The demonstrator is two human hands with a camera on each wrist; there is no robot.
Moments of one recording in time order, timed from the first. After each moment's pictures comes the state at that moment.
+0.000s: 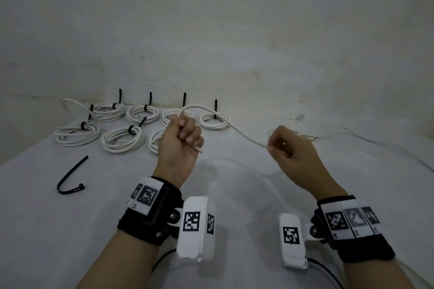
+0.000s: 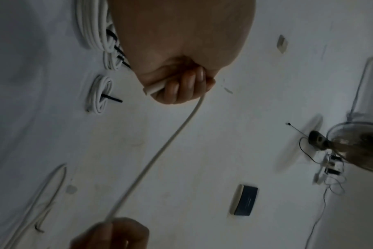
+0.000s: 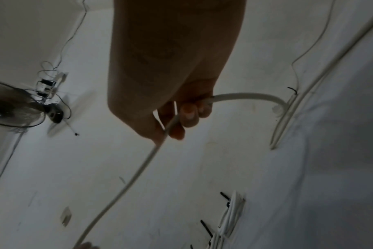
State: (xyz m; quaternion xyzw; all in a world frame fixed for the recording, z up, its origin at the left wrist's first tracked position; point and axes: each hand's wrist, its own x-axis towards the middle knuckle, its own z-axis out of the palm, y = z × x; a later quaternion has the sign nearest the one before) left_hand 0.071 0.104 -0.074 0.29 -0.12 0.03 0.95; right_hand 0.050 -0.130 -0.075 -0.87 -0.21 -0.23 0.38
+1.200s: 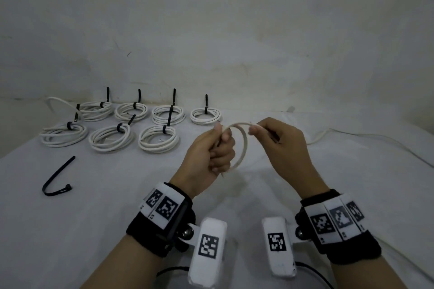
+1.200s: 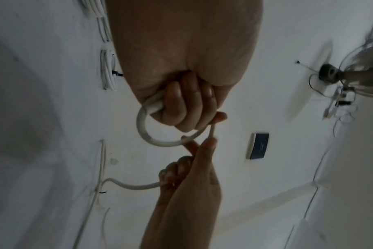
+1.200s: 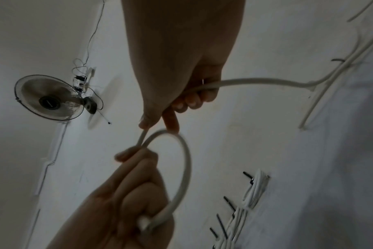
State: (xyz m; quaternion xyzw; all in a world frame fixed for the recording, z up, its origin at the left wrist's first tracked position) left_hand 0.041 0.057 -0.079 0.43 -0.19 -0.16 0.87; right_hand 0.043 -0.111 -0.075 -0.82 -0.20 -0.32 0.43
